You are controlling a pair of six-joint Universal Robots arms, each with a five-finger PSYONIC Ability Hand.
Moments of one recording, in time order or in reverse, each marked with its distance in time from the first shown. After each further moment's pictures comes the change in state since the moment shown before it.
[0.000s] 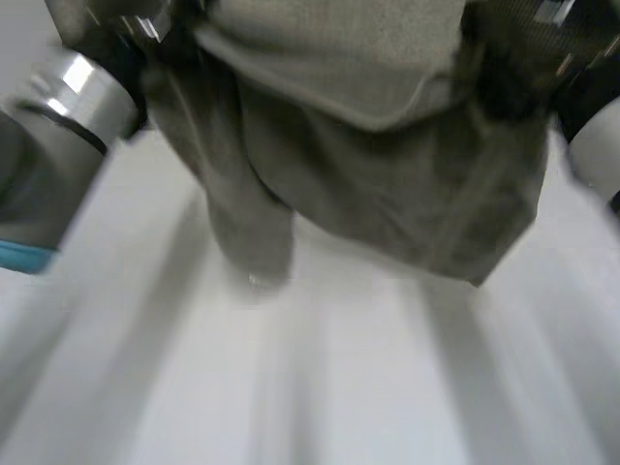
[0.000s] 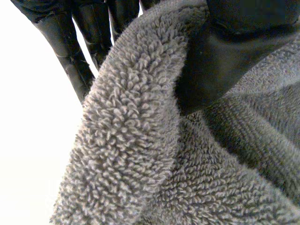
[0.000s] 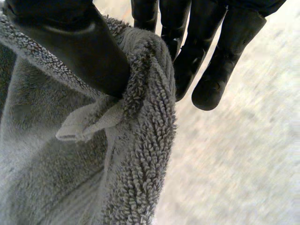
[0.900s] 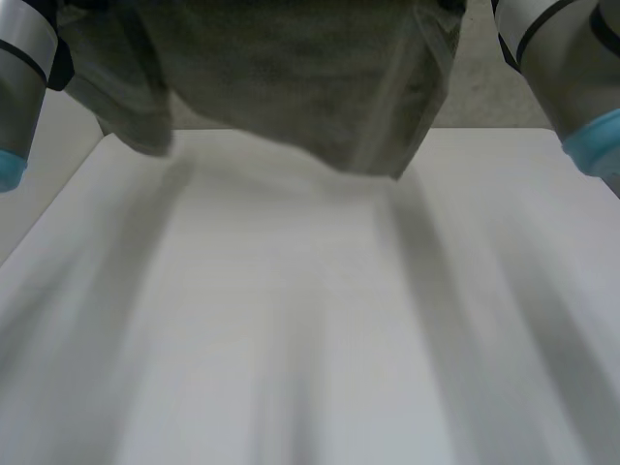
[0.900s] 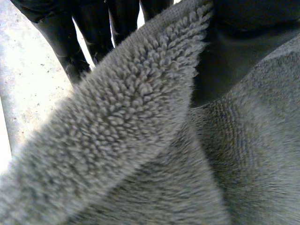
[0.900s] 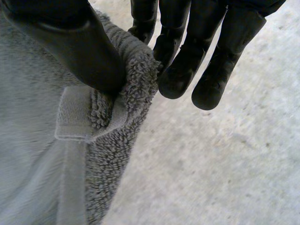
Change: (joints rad) left arm 0.152 -0.183 0.311 -0.144 -0.169 -0.060; right arm 0.043 0.552 -0.821 0.191 0.046 0.054; left_hand 0.006 0.003 0.026 0.005 0.000; right_hand 0.003 0.000 0.031 0.004 0.000
